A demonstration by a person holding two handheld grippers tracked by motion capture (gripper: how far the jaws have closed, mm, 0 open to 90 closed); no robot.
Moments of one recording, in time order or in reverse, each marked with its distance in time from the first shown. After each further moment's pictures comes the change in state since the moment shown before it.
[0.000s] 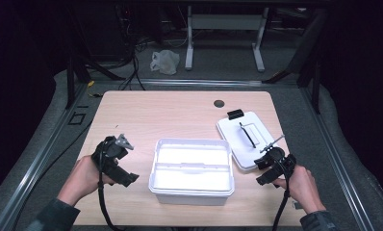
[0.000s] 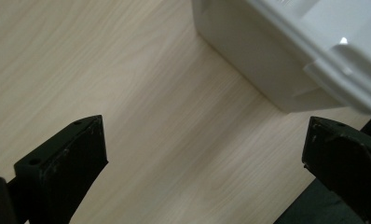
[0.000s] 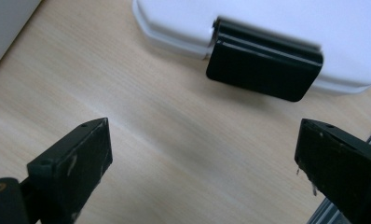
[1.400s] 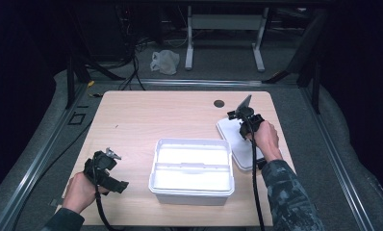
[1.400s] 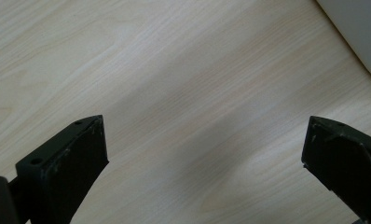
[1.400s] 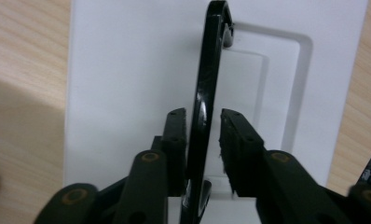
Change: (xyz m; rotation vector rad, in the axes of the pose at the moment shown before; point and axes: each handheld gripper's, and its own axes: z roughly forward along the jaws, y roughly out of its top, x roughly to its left) left arm 0.019 -0.046 0.045 0.046 0.075 -0.169; right arm -0.036 0.158 0.048 0.091 -0.129 0.108
